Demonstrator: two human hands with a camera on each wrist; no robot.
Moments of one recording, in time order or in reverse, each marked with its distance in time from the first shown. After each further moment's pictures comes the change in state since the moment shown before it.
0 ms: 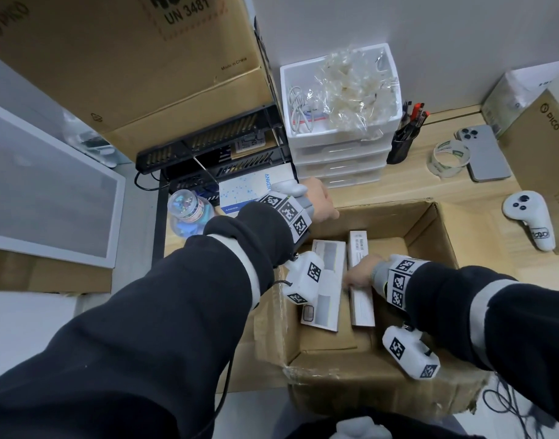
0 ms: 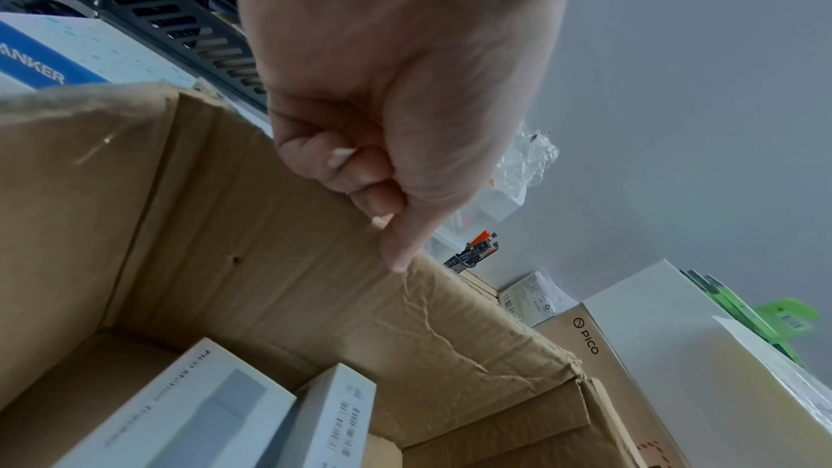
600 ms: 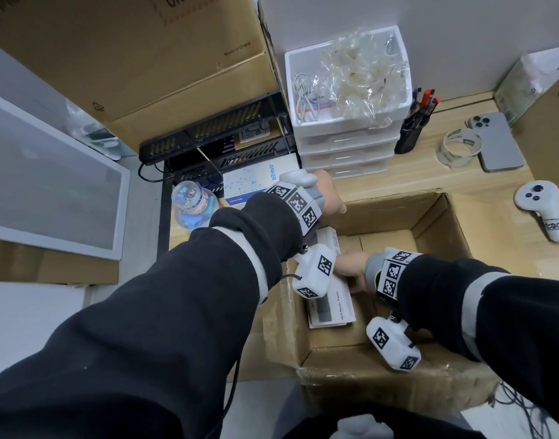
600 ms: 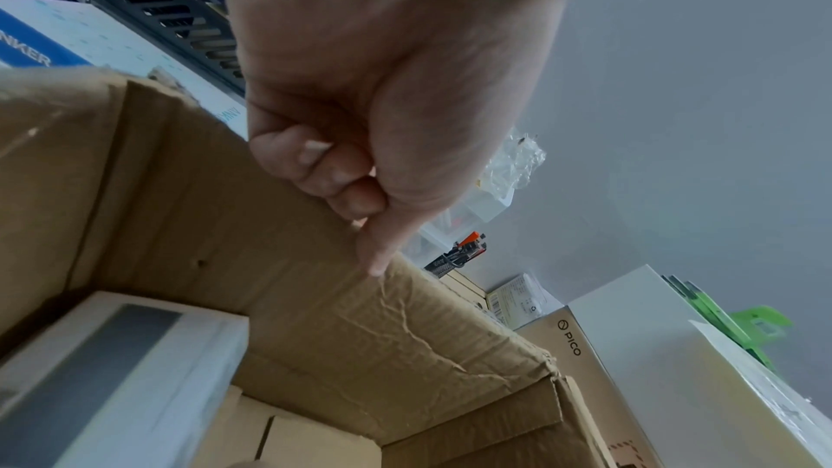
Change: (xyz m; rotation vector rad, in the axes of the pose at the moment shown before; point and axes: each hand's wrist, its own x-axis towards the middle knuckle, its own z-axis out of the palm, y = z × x) left_hand 0.005 0.000 0.005 0.102 -0.025 -0.010; right_hand 0.006 -0.029 0.029 0.687 -0.354 -0.030
